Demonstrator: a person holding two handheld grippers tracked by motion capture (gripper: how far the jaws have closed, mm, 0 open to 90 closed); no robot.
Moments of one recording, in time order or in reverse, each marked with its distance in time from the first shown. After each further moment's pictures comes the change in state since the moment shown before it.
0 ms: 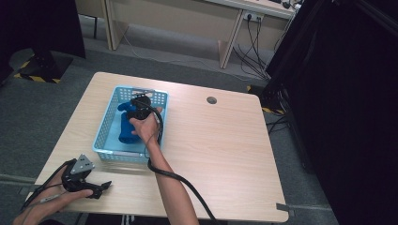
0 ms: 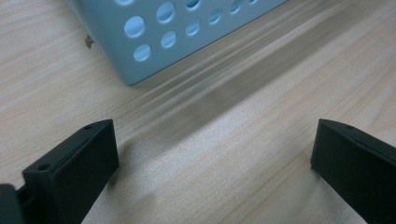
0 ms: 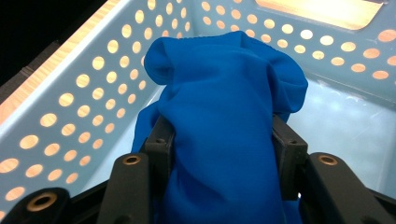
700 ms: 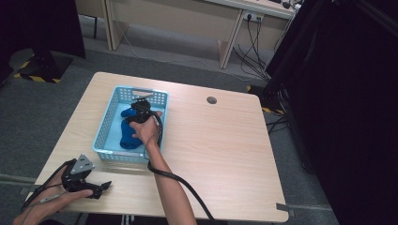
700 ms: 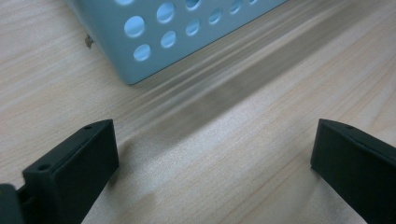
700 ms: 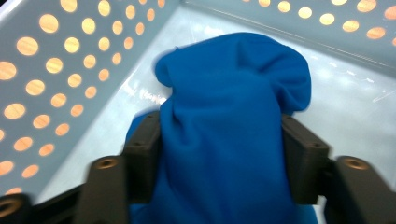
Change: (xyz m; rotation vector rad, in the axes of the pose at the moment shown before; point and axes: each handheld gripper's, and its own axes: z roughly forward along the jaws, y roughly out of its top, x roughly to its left) left arm 0.000 0.000 0.000 0.000 0.000 -0.001; right arm -0.005 -0.011 0.020 0.059 -0.028 0.007
